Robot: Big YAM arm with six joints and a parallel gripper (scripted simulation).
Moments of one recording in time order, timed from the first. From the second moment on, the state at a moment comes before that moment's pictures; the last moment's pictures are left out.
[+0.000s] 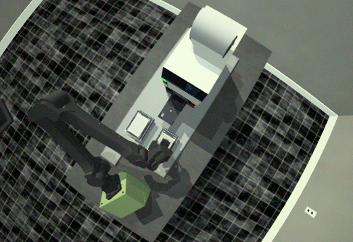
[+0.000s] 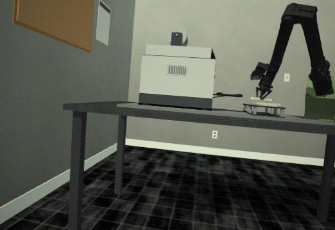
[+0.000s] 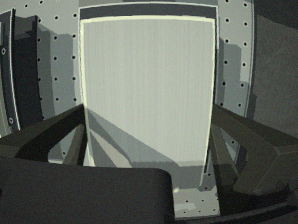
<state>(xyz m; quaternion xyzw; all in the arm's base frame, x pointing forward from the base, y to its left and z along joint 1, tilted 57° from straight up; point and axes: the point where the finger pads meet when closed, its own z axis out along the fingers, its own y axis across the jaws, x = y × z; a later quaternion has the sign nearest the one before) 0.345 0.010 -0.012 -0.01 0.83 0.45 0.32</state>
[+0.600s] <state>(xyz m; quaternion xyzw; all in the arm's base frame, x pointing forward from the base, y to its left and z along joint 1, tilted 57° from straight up) 0.350 0.007 -0.010 -0.01 0.83 0.45 0.33</state>
